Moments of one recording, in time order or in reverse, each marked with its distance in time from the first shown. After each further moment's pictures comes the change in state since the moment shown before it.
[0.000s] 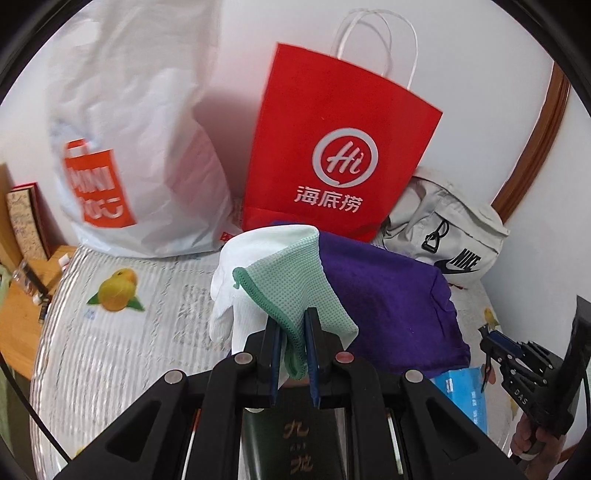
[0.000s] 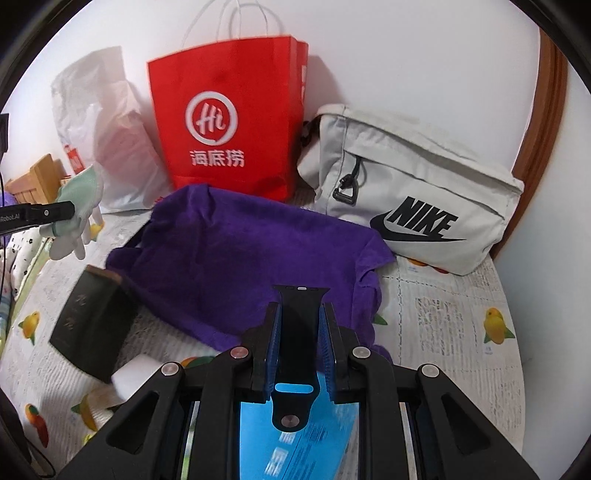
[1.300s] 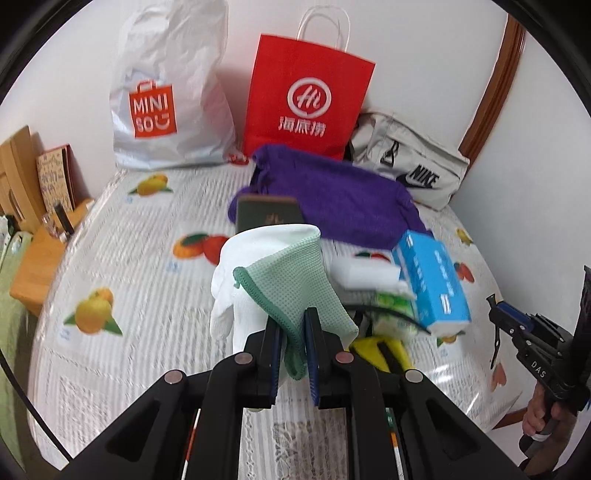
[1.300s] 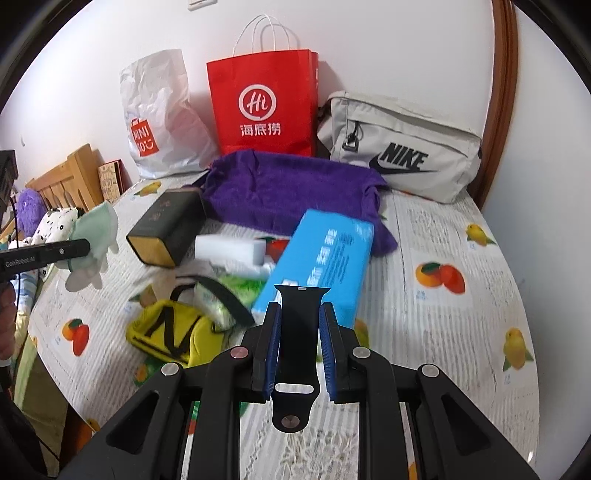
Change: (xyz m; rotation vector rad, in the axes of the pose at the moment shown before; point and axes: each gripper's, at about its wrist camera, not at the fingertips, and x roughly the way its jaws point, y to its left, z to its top) left arm -0.123 -0.022 -0.162 0.037 0.033 0.016; right arm -0.131 0.023 -0.137 0.031 -0.026 0.062
